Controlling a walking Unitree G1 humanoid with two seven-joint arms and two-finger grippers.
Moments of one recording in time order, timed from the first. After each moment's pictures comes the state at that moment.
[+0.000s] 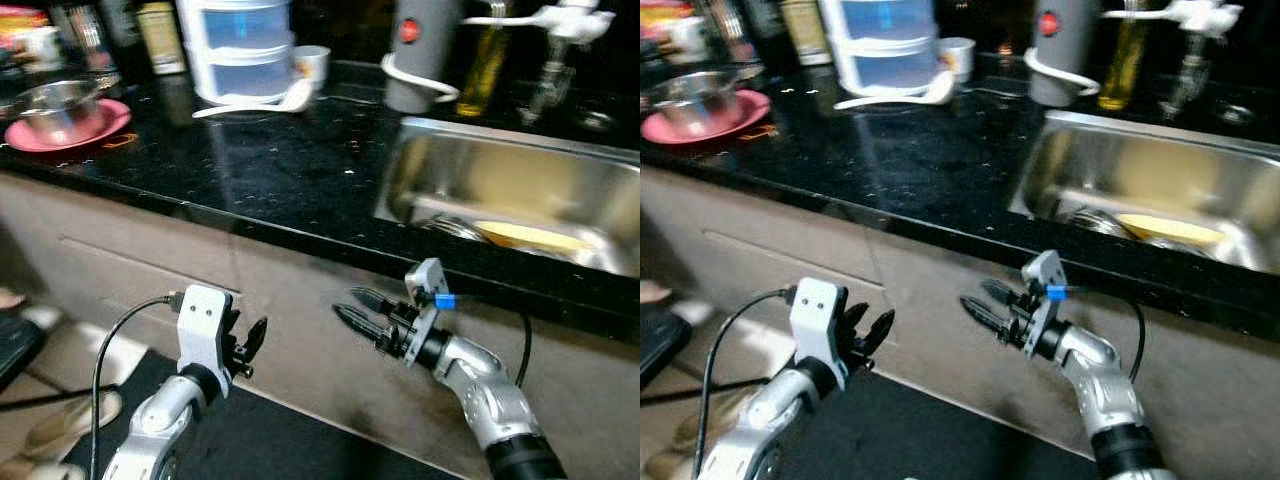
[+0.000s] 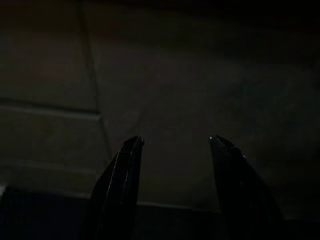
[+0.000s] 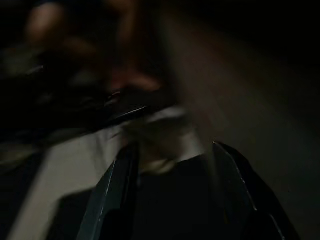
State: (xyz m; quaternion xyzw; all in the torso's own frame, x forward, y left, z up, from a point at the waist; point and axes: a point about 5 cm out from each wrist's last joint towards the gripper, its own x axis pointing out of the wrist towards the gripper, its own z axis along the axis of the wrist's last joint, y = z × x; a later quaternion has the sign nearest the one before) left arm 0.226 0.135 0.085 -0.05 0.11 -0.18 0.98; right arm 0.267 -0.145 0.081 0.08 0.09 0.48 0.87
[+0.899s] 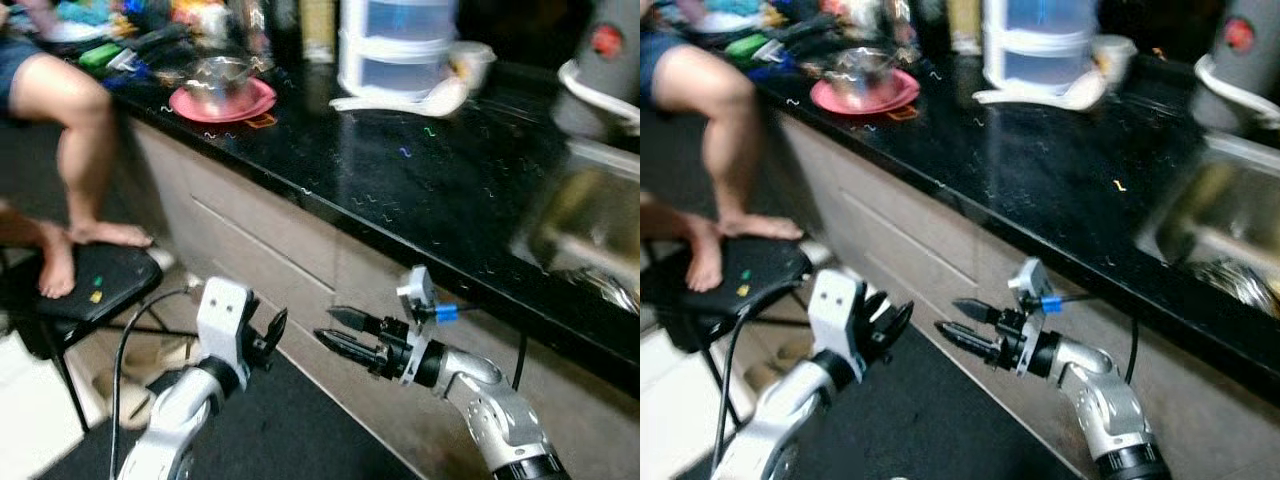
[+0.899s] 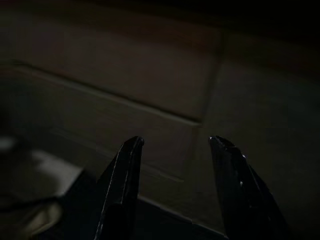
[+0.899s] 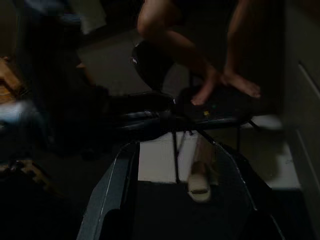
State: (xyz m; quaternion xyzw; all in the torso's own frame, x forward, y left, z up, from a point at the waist) left arm 0.241 0.129 0.103 -0.01 0.06 -0.20 0.98; right arm 0.264 -0.118 0.105 0.14 0.05 0.52 0.84
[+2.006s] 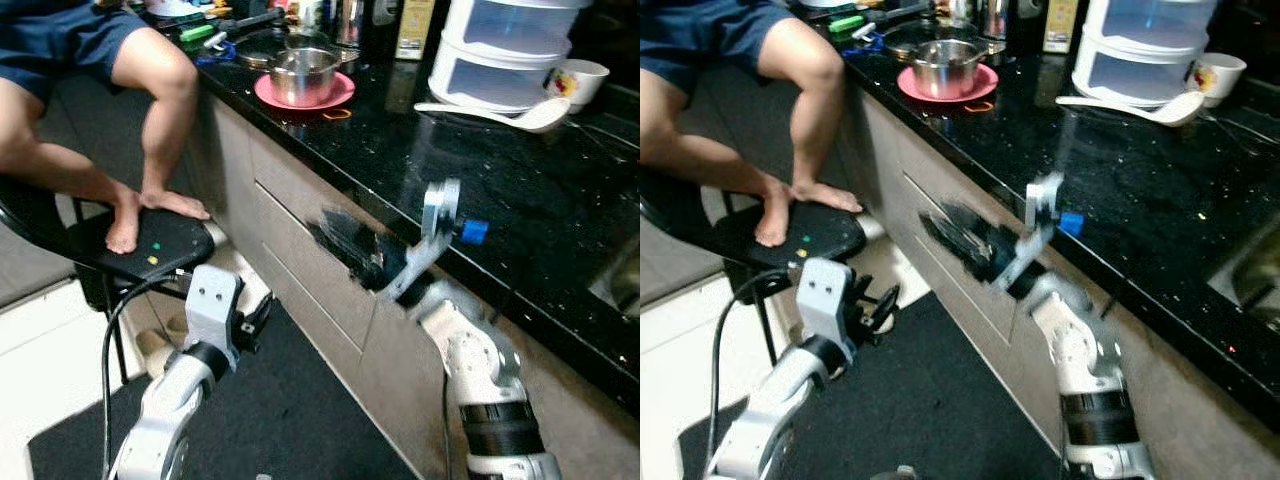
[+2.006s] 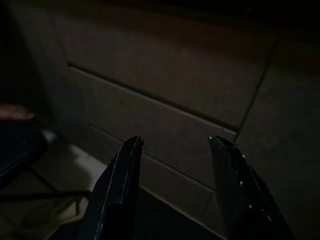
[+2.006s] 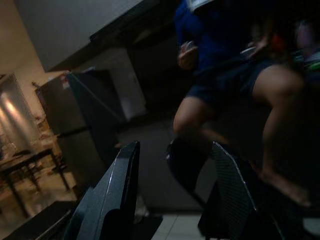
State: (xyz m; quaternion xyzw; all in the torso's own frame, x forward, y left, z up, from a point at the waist) left arm 0.247 0.129 0.101 0.00 0.03 -0.18 0.98; right arm 0.295 -0.099 0.196 0.24 -0.10 0.48 0.84
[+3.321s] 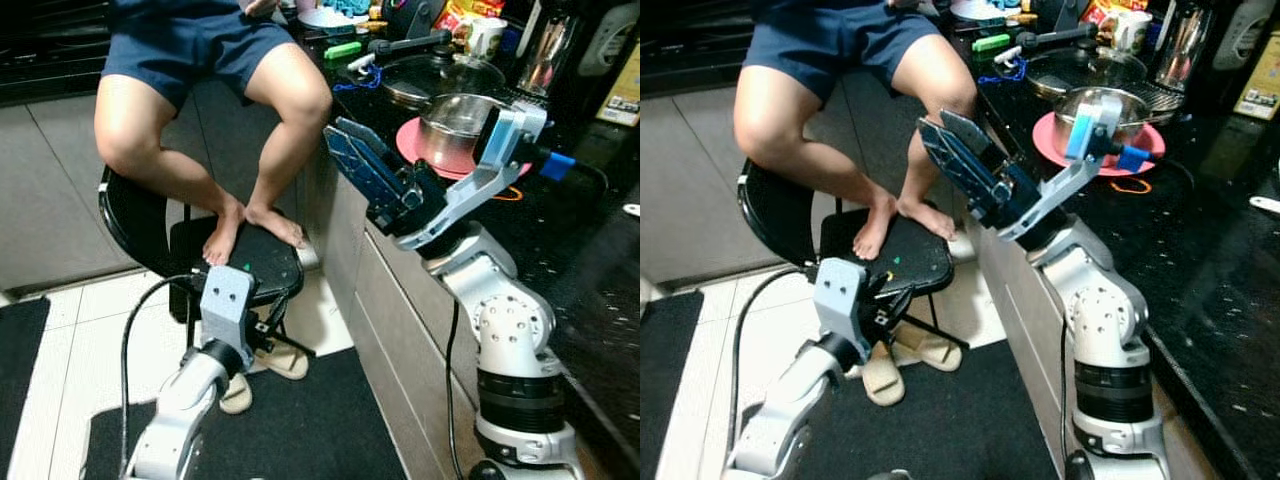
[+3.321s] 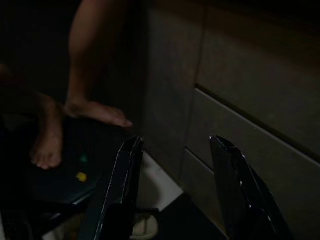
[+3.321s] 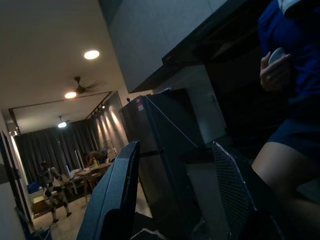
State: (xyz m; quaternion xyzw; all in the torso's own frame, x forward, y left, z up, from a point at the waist) left arm 0.252 0.130 0.102 0.01 0.02 -0.19 0.98; right arm 0.285 -0.088 0.263 0.30 -0.18 0.52 0.78
